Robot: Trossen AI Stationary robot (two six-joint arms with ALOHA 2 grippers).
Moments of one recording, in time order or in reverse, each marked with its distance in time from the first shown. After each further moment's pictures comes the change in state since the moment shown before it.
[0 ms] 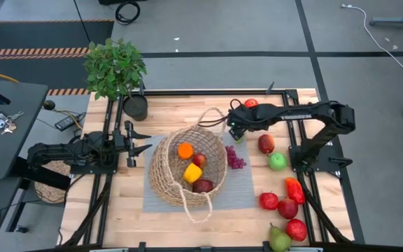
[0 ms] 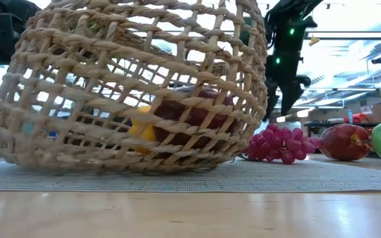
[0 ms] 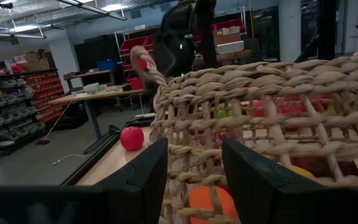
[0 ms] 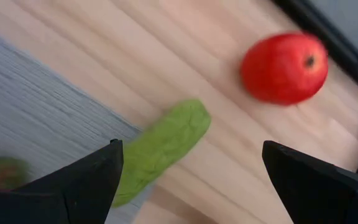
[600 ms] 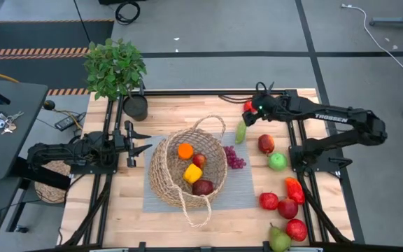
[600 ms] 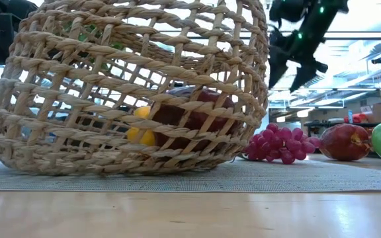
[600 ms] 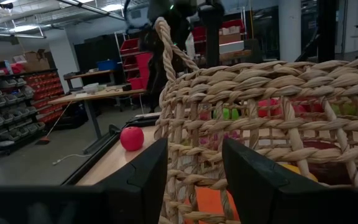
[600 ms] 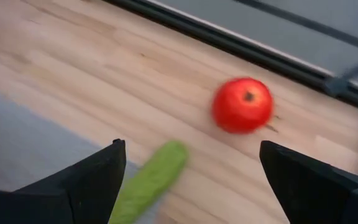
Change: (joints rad) left arm 0.000 0.000 0.000 0.000 0.000 0.000; right arm -0.146 -0.389 -0.133 0.122 -0.055 -0.031
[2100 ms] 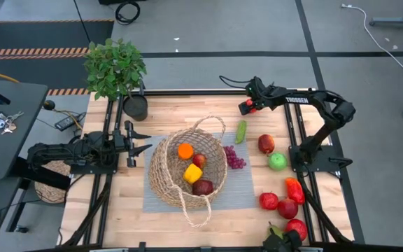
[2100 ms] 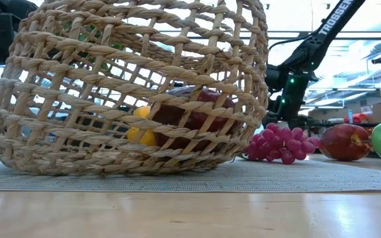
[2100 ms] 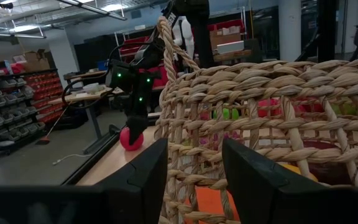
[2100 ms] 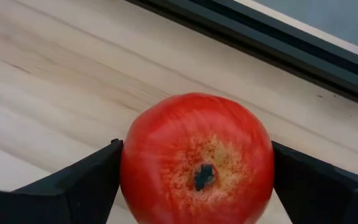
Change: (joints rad) left arm 0.000 0.000 0.000 0.000 0.000 0.000; right arm -0.444 0.447 -0.097 0.445 -0.229 -0.323
